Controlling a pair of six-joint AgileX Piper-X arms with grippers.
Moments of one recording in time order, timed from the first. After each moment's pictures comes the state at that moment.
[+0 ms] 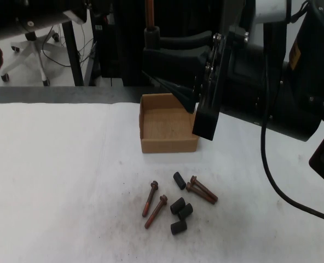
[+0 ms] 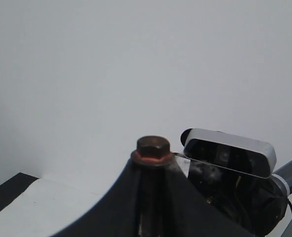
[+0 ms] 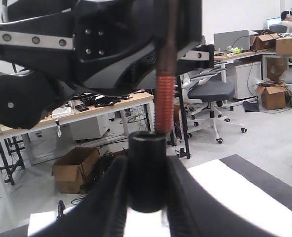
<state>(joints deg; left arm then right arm) -18.8 67.3 -52.9 -27.0 61.8 -29.0 39.5 68.5 -44.2 -26.0 -29.9 12.0</state>
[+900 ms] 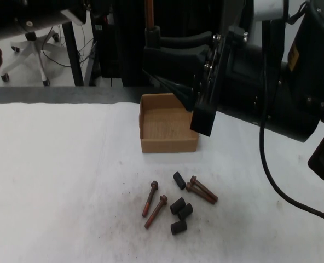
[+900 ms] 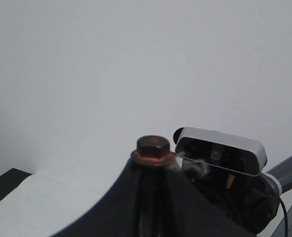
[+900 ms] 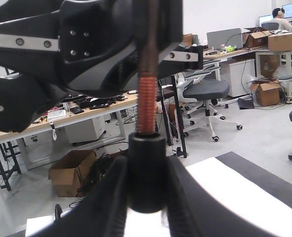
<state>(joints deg) -18.8 67.3 -52.9 -26.1 62.7 -29.5 39.5 68.6 -44.2 -26.2 -28.3 13.8</state>
